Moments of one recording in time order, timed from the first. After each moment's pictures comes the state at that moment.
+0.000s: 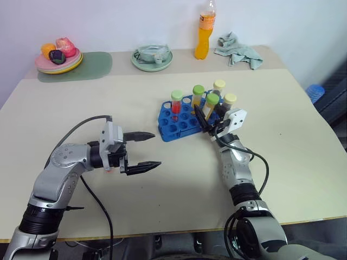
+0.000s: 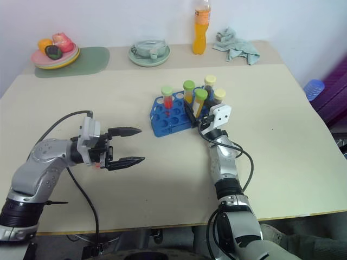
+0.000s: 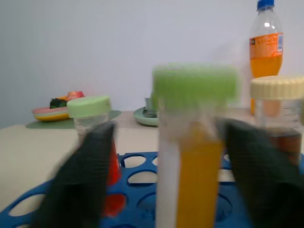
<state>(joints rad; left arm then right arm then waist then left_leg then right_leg) -0.22 0.64 0.03 -0.26 -0.58 0.33 -1.12 -0.51 -0.06 -0.09 0.58 0.23 -0.52 0.52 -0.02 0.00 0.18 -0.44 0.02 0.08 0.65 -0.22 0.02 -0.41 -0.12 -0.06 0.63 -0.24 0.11</state>
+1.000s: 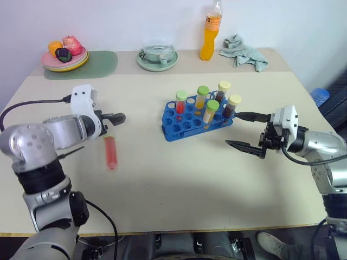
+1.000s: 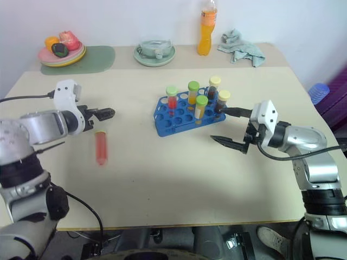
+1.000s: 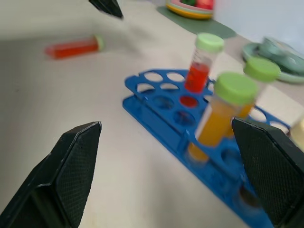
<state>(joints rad) -0.73 0.51 0.46 -0.08 -1.02 1.61 0.41 -0.34 -0.79 -0.11 -0.03 0.52 0.13 1.16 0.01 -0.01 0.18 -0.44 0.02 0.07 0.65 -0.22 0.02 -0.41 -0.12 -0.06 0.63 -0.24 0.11</state>
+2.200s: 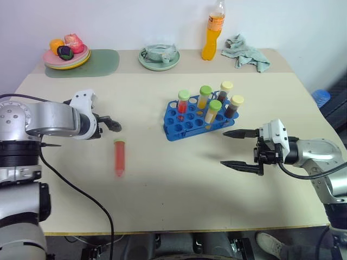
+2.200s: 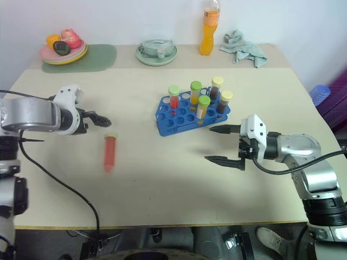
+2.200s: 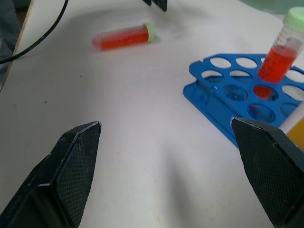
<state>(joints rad) -0.81 0.86 0.05 0.29 -1.96 1.52 0.95 -0.24 -0.80 -0.08 -0.14 0.51 0.23 1.24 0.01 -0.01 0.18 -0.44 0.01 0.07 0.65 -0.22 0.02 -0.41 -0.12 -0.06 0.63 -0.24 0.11</state>
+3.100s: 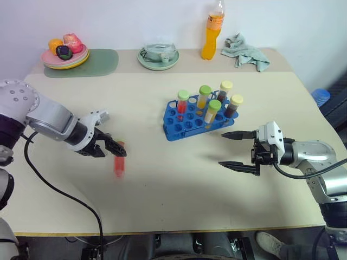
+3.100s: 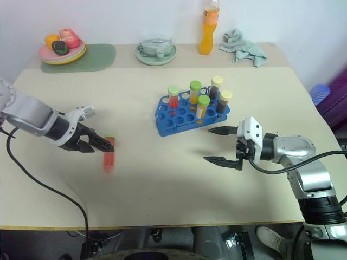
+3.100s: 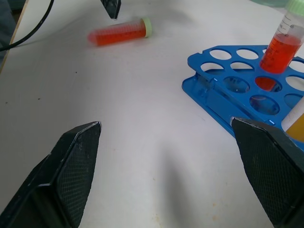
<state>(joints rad) -1.13 1.11 -0.69 0.50 -1.96 1.61 0.26 -0.23 -0.80 -0.06 -0.12 0.49 0.21 1.24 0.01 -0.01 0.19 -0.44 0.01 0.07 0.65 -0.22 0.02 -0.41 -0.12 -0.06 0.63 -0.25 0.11</state>
